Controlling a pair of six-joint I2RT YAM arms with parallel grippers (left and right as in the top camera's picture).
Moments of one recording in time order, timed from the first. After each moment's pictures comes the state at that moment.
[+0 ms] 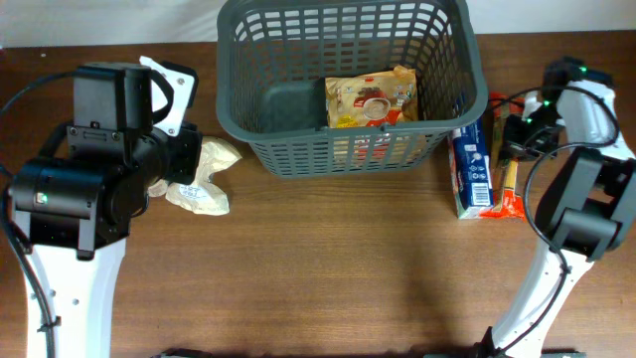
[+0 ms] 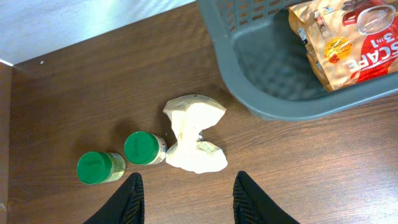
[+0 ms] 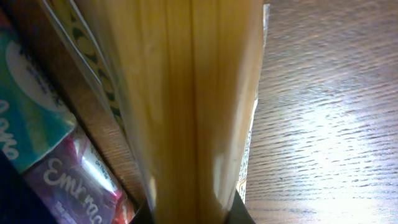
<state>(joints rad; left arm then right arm) -0.16 1.37 1.86 -1.34 -0.10 0.16 -0.35 2.33 1.95 -1.22 -0.12 0.02</state>
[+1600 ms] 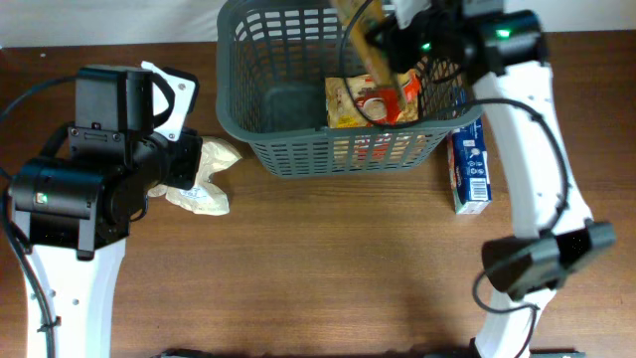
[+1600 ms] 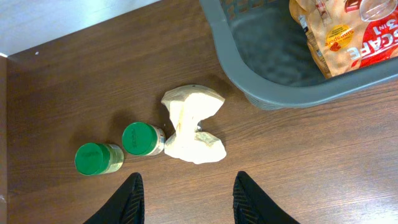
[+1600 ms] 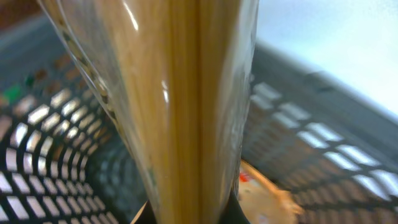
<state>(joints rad) -0.16 1.37 1.86 -1.38 -0.10 0.16 0.24 2.03 2.32 -1.03 -0.43 -0.40</state>
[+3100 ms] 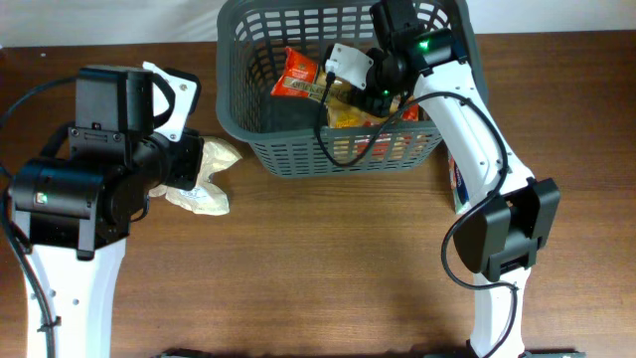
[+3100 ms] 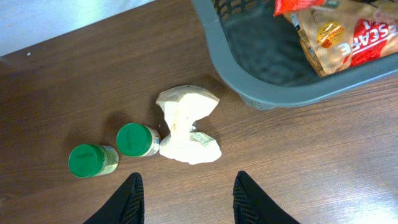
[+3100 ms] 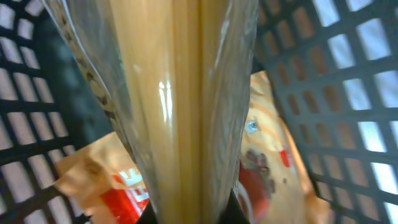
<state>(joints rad) -0.16 1.37 1.86 -1.38 -0.08 0.16 0.32 2.18 2.20 -1.09 -0.24 -0.89</state>
